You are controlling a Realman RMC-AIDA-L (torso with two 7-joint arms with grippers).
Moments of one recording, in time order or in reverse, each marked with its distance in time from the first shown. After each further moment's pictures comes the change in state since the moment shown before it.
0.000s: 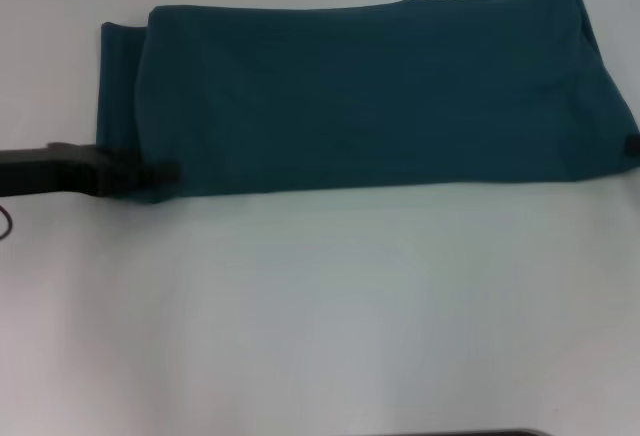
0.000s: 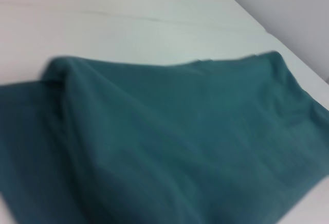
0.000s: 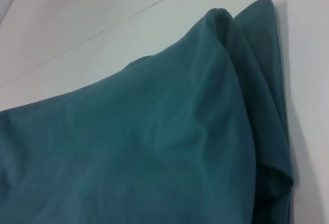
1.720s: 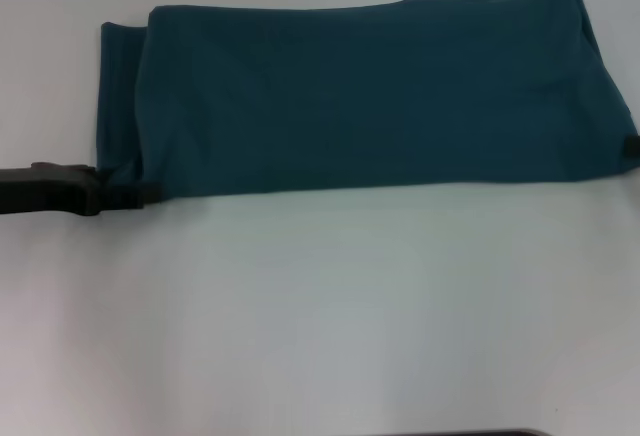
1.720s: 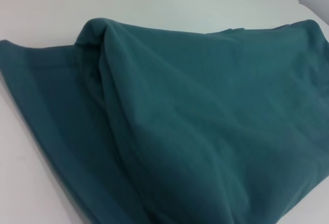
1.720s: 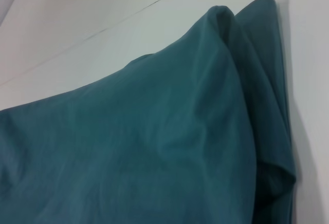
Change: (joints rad) left arm 0.020 0.007 0.028 0.015 0.051 -0.072 0.006; right arm -0.001 0.002 -0.001 0.001 0.000 -0.002 0.000
